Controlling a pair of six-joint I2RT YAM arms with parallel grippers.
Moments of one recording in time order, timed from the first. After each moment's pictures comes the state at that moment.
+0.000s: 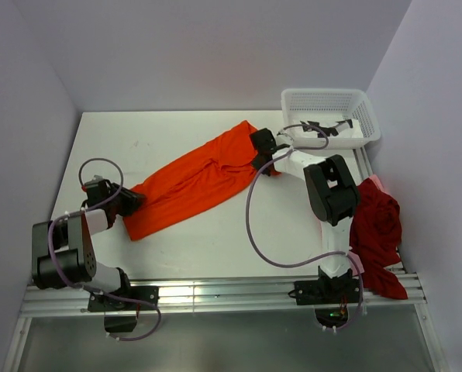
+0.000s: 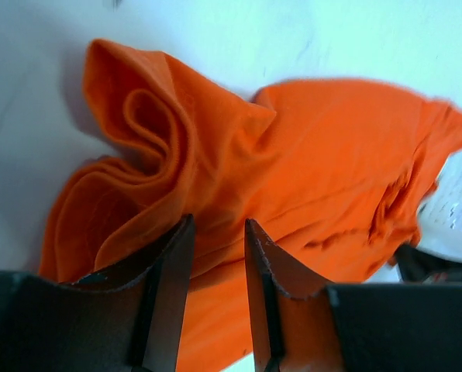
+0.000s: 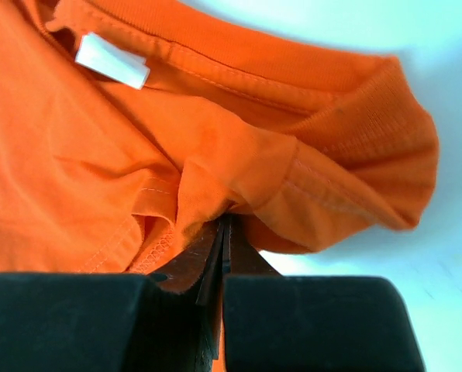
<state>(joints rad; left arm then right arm) 0.22 1.47 0.47 0.24 0.33 -0.90 0.41 2.02 1.33 -0.32 0.35 1.02</state>
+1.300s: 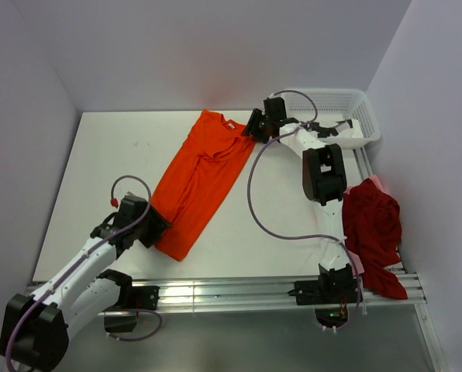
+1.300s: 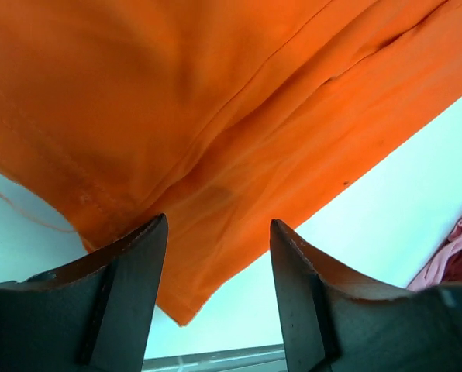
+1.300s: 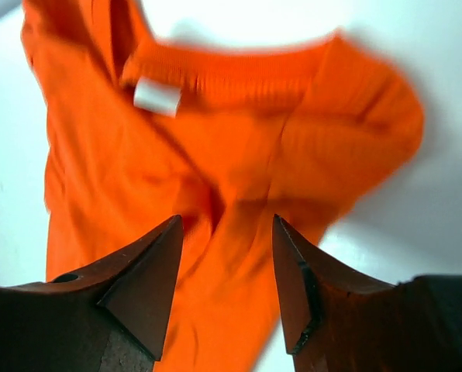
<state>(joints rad) -0.34 0.86 0.38 -0.45 0.04 -1.09 0.25 2.40 1.98 -0.30 -0.19 0.63</state>
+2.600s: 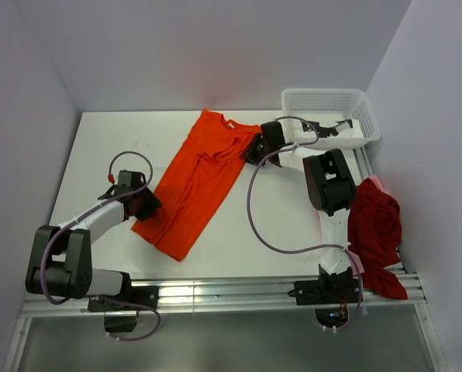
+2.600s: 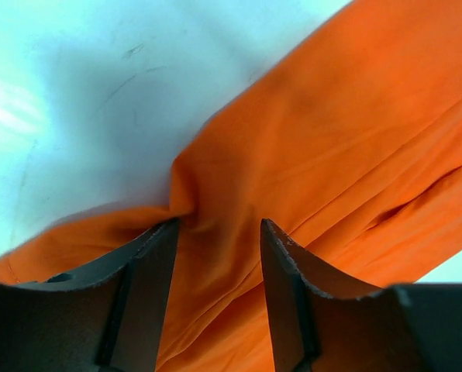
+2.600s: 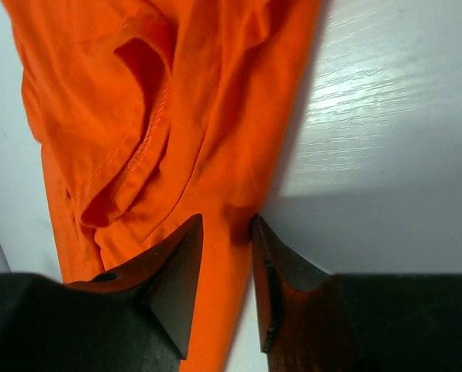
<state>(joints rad) -0.14 1.36 0.62 -0.27 -0.02 -0.86 0.31 2.15 1.41 -0.01 -0.20 0.83</state>
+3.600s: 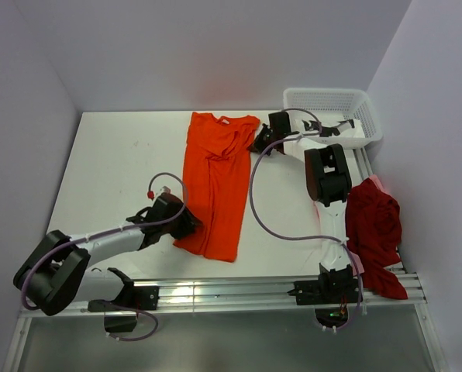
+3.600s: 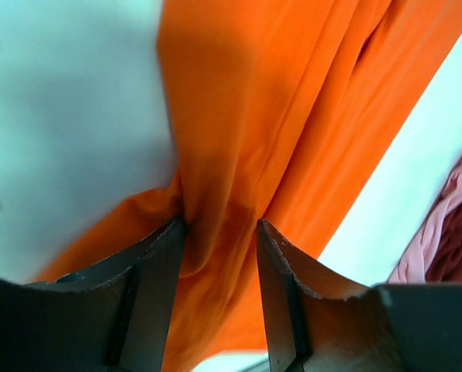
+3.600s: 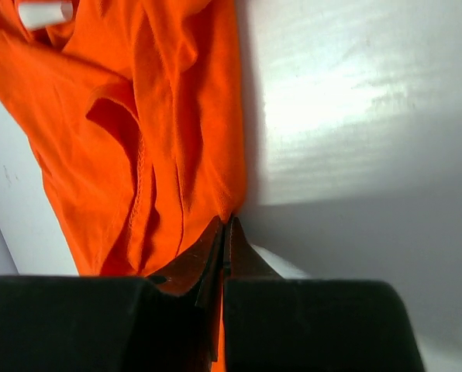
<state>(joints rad) -0.62 1.29 0.44 0.01 0.00 -1.18 0.22 2.31 1.65 -0.12 -0.27 0.79</state>
